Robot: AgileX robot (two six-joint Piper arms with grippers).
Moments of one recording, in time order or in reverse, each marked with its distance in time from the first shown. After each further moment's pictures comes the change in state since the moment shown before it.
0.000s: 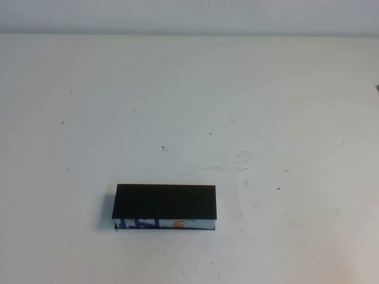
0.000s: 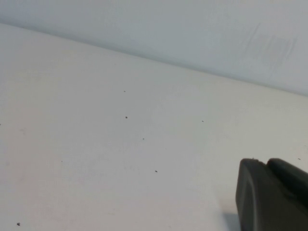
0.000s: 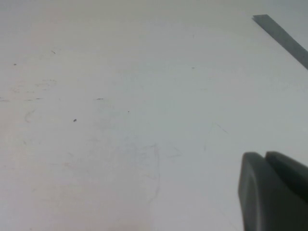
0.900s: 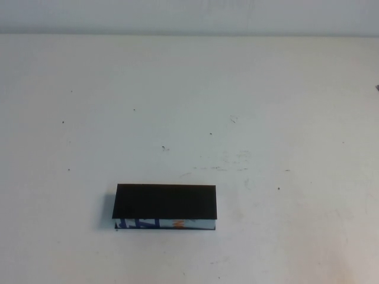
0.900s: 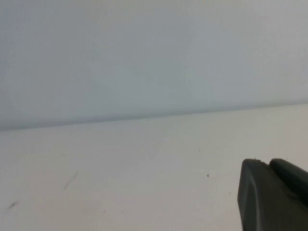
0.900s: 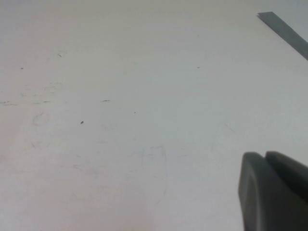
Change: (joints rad) right arm 0.000 0.000 0.000 0.032 0.003 -0.002; left arm 0.408 -0.067 0.000 1.386 0.172 -0.982
